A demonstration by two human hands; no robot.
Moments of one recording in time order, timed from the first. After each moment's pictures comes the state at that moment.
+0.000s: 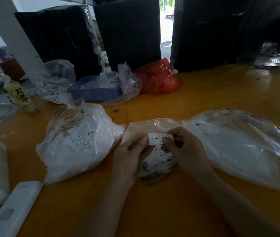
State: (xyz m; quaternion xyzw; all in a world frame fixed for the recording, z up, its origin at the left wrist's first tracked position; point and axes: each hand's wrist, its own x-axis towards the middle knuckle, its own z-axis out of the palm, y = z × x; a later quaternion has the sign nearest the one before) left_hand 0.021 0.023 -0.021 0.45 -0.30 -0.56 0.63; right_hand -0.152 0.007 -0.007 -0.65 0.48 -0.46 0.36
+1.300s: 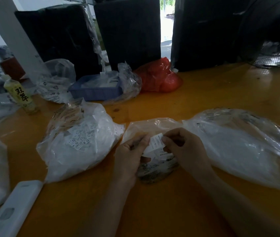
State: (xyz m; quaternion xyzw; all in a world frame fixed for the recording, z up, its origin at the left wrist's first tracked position) left_hand 0.021 0.023 -0.022 0.55 -0.35 -0.48 0.59; right_hand -0.152 0.005 -0.011 -0.64 0.49 -0.48 0.36
